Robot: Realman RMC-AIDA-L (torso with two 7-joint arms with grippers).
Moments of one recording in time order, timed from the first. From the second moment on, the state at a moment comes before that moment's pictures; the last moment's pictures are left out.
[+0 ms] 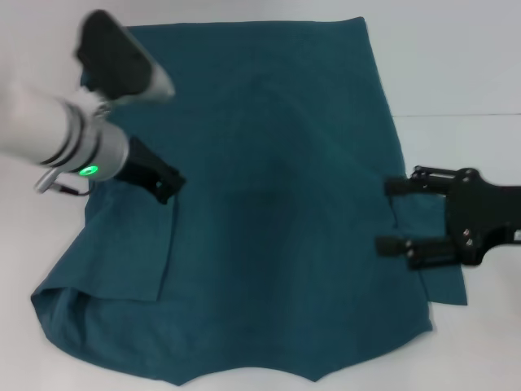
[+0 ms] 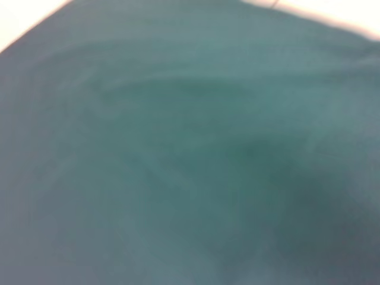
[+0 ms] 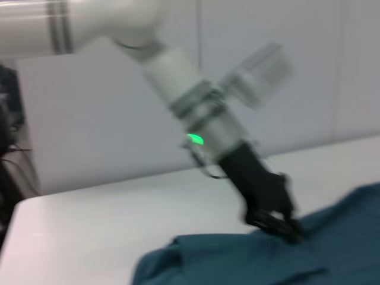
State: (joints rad) left arm -0.81 -2.14 1.06 0.95 2.72 1.07 -2.11; right arm 0.50 2.09 -0.70 -1.03 -1.97 -1.79 1.48
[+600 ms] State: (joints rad) left arm -0.54 -2.12 0.82 1.05 2.04 1.59 -1.72; right arm 0.60 2.07 -0.84 -1.57 -2.48 -1.82 2.04
